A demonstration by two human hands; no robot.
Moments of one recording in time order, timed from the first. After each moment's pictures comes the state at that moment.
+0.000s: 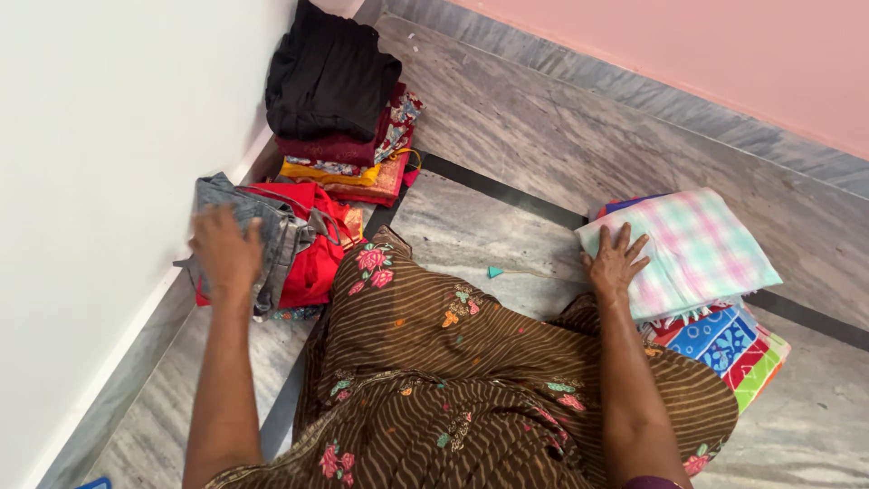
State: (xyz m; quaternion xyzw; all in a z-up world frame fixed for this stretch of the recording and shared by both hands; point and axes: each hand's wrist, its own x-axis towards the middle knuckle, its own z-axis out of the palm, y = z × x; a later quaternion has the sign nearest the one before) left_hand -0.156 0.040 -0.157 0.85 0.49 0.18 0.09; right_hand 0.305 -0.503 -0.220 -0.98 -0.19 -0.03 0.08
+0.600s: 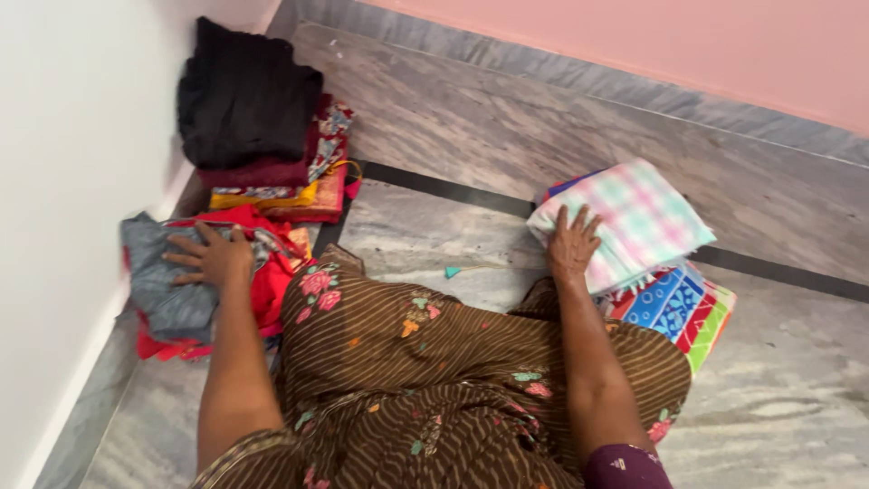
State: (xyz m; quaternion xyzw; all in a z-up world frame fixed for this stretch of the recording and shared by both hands) left_hand -0.036 0.042 -0.213 0.77 0.60 0.14 0.16; right_hand 0.320 -0.517 -0.238 -0.97 -0.17 -0.16 0.01
